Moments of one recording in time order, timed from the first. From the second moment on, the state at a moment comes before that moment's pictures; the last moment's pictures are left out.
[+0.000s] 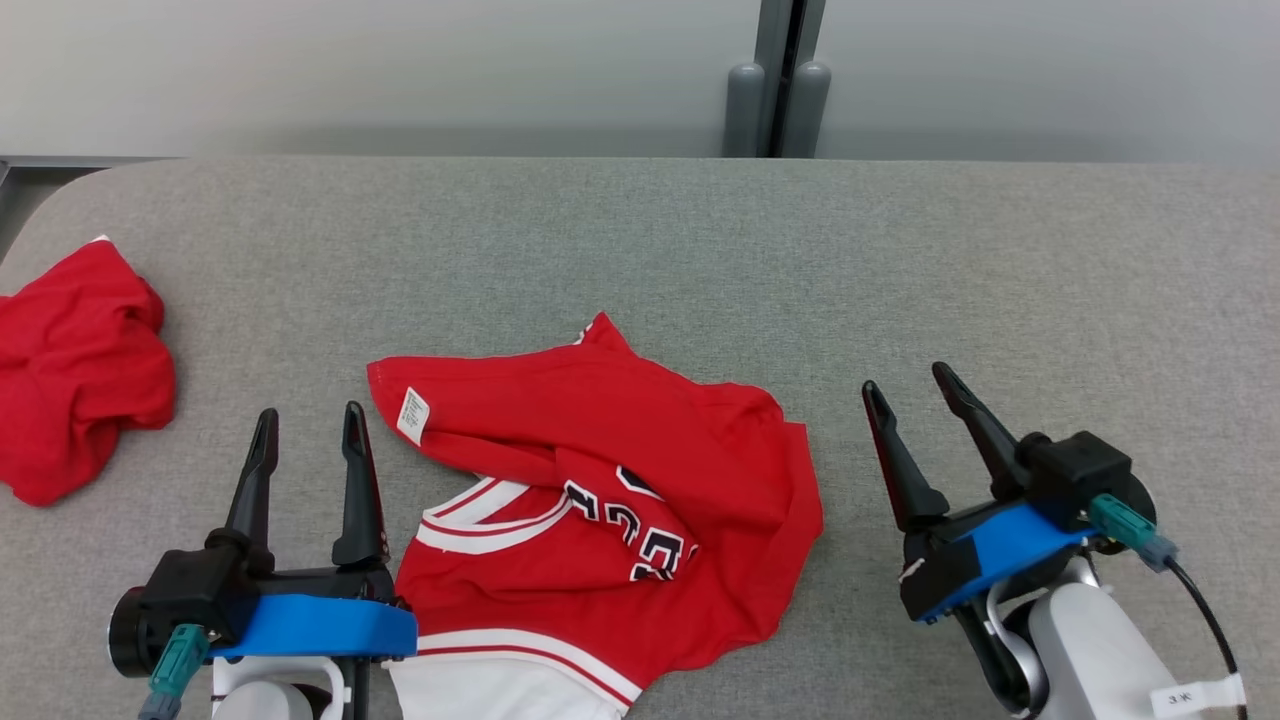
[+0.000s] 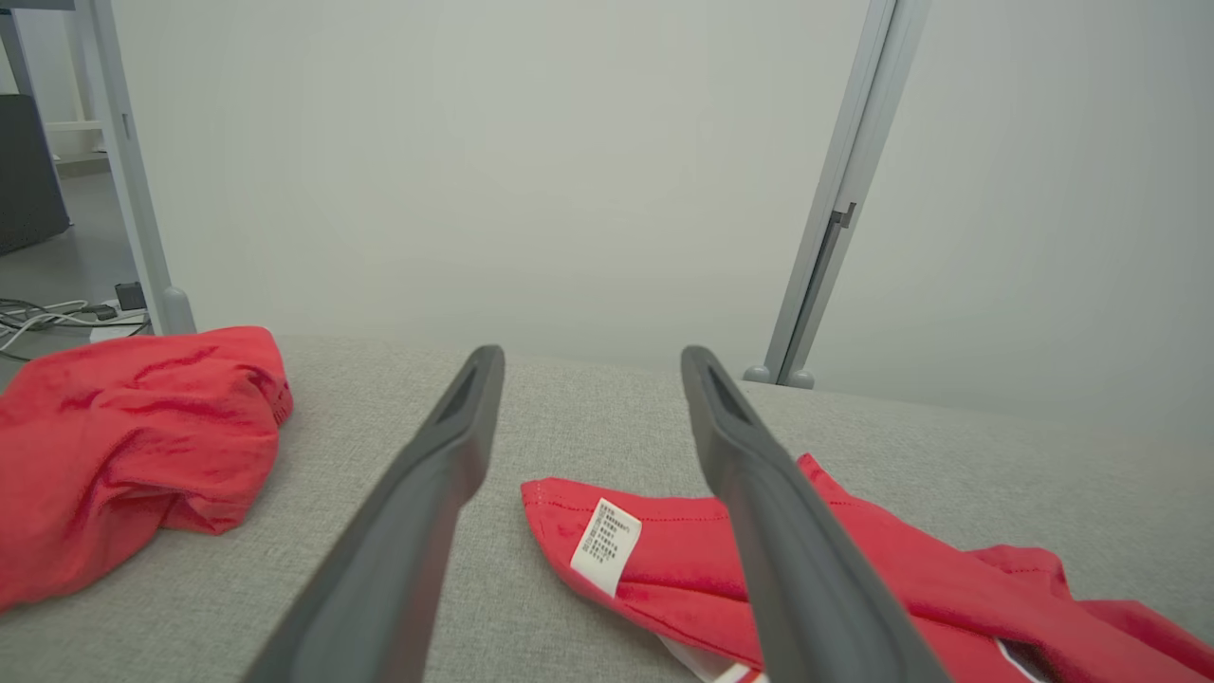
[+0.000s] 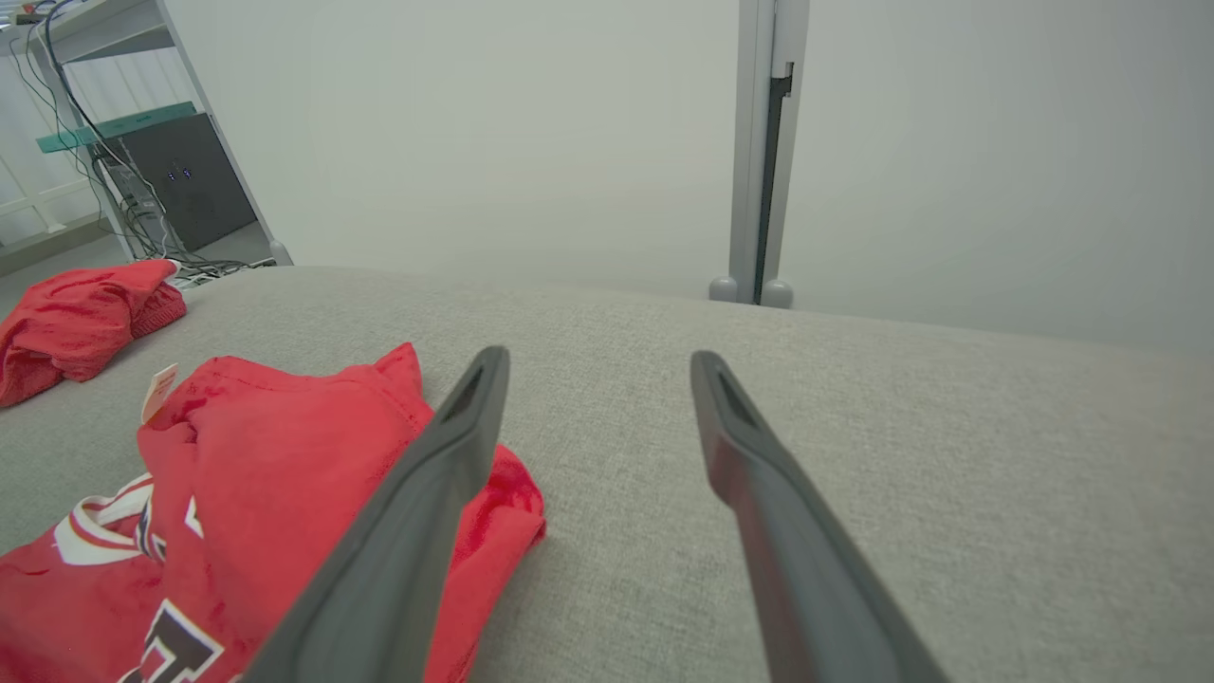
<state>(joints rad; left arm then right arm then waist) -0.09 0.05 -0.01 0.15 -0.20 -0.09 -0.26 -0.30 -0.12 0.20 0.35 0.23 0.13 -0.21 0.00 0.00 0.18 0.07</state>
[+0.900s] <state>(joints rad) -0.11 0.05 -0.03 0.15 -0.21 -0.09 -0.26 -0.48 -0.05 0.34 0.84 0.29 0.13 -0.24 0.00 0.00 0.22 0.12</state>
